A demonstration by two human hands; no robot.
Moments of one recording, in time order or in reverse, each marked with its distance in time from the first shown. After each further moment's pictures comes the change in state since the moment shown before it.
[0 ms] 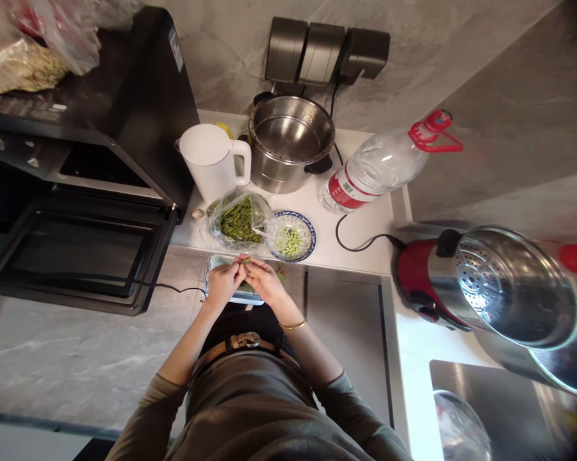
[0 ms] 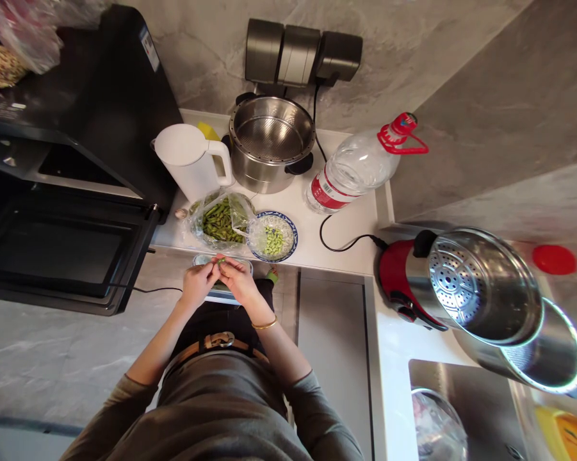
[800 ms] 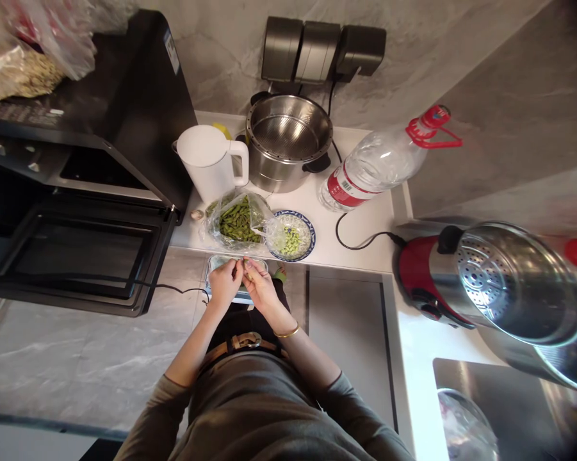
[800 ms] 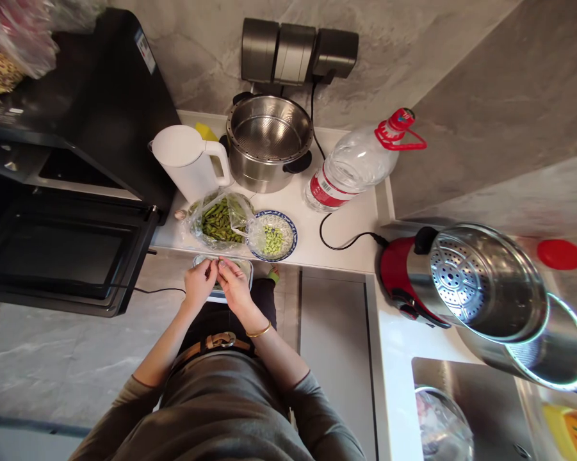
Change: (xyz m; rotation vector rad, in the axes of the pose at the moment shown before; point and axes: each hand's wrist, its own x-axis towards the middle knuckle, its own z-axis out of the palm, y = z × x) left_hand 0.001 0.012 0.001 -0.167 -0.021 -0.273; right_hand 0.000 0.026 0.004 0.181 0.178 -0.115
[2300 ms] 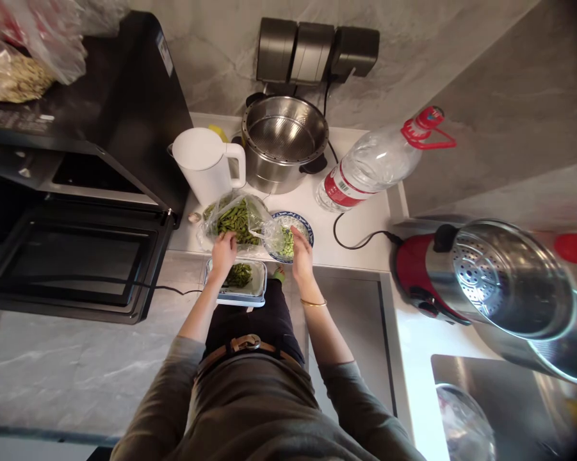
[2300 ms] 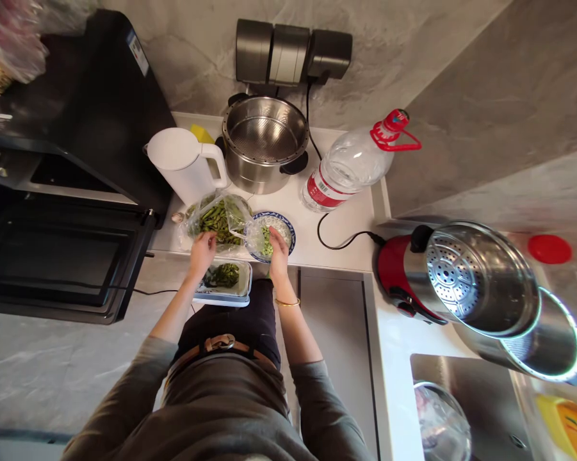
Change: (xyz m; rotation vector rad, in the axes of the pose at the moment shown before) left_hand 0.086 -0.027 0.037 0.032 -0.089 -0.023; right_hand 0.066 -0.099 -0.049 -0.480 0.182 -0.596
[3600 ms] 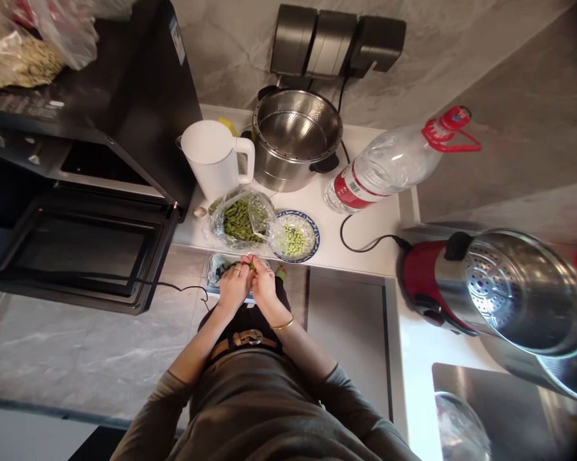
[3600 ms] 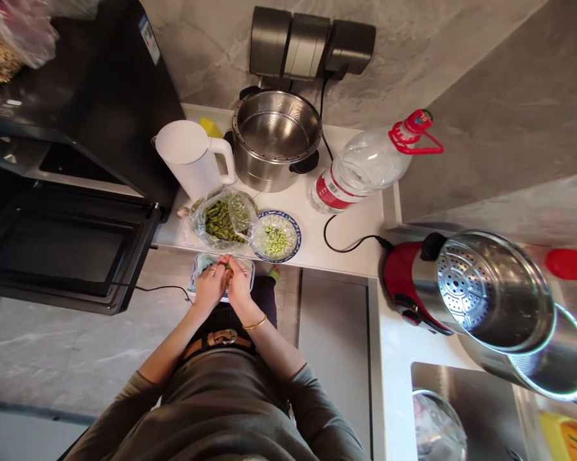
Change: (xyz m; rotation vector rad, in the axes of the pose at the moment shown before) left_hand -0.099 0.019 -0.004 0.239 -0.043 0.183; right_hand -0.096 0.045 0.066 0.288 -0.059 0.463
